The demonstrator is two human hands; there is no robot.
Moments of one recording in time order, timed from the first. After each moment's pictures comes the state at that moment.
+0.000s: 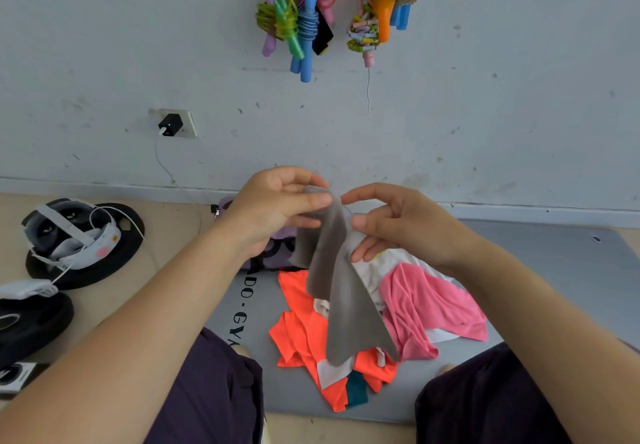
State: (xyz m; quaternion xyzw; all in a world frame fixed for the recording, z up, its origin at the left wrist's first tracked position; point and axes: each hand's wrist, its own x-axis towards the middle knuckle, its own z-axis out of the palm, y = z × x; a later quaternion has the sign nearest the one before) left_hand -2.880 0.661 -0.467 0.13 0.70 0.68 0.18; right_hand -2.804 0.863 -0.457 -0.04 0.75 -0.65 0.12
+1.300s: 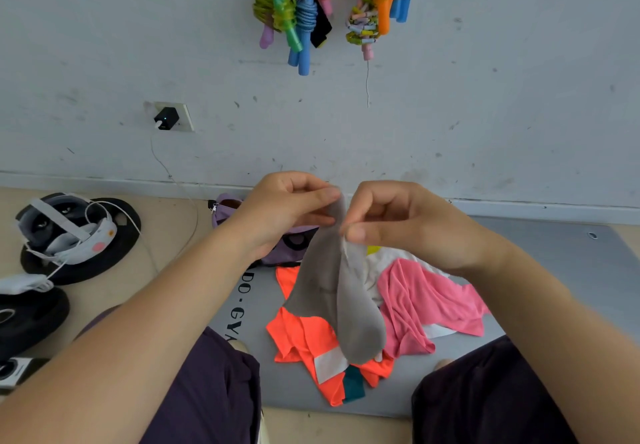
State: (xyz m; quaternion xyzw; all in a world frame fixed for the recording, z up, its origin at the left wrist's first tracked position) left_hand -2.868 0.674 -0.468 0.11 0.67 0.70 0.21; right_hand -2.788 0.859 -0.438 -0.17 0.74 -0.64 0.12
